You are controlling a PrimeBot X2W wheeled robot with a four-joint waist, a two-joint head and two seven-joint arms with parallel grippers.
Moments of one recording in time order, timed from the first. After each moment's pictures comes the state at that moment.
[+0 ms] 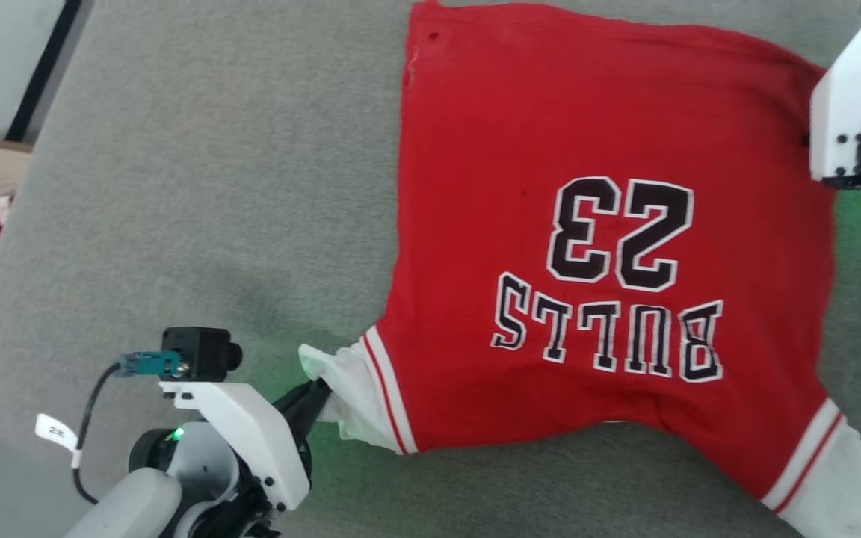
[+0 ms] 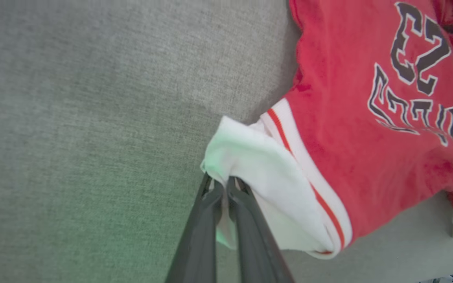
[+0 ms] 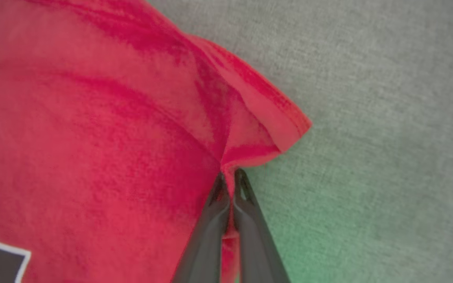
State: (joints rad) left arm -0.25 0.55 -0.62 -0.05 -1.09 0.21 0.28; right arm -1.07 -0.33 0.09 0.89 0.29 0.13 0.92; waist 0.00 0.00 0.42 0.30
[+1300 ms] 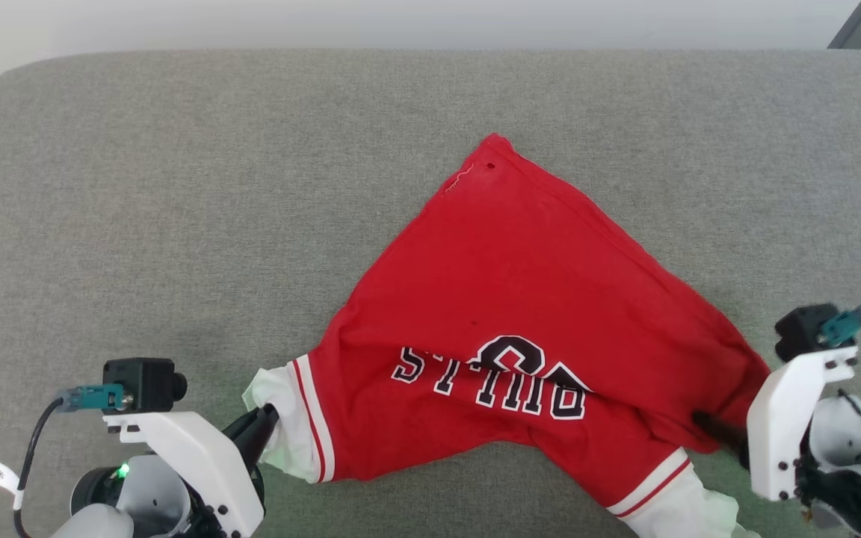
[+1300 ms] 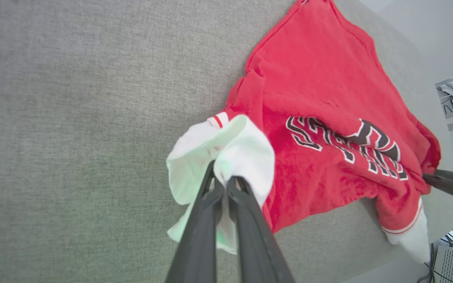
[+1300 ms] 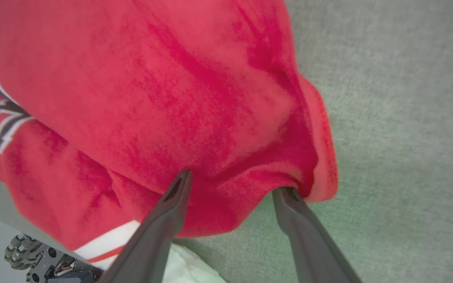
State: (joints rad) left arm -0.15 0.65 -0.56 -0.14 -1.11 0.29 0.26; right arm -0.13 -0.29 0.02 0.00 0.48 0.13 0.99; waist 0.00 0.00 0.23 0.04
